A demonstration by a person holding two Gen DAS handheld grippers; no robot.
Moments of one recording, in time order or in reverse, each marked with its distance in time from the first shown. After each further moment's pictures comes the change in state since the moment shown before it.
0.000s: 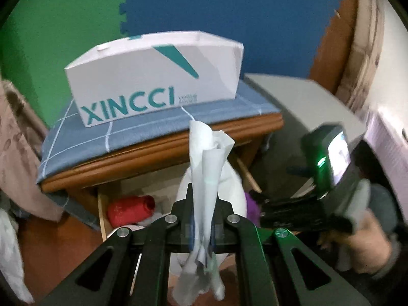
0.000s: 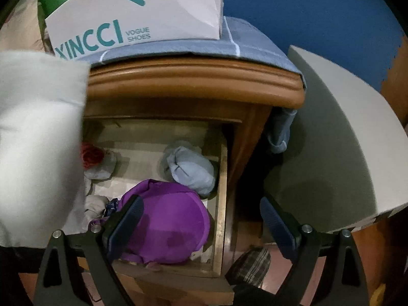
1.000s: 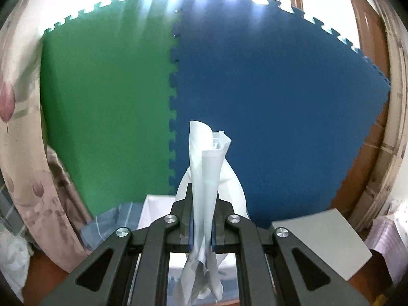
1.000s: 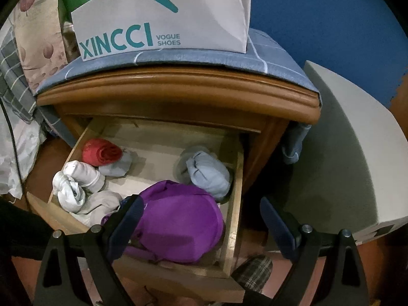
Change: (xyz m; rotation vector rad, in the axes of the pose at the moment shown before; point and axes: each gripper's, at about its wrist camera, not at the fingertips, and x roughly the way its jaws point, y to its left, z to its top) left arm -0.126 0.018 0.255 -0.151 -0.466 0.204; right arm -0.014 0.013 -0.001 -0.062 -0.035 0.061
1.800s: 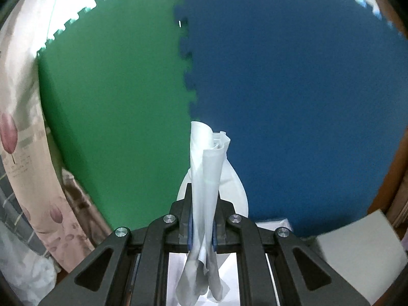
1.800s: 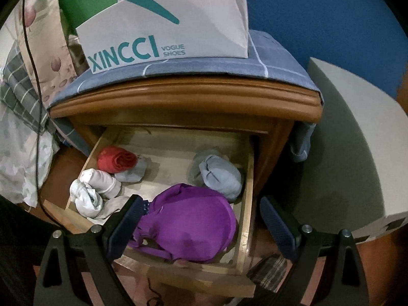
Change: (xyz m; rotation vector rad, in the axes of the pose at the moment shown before) left arm 0.109 0.008 0.026 0.100 0.039 0.193; right arm -0.010 -0.005 -0.001 0.066 -0.010 0.097
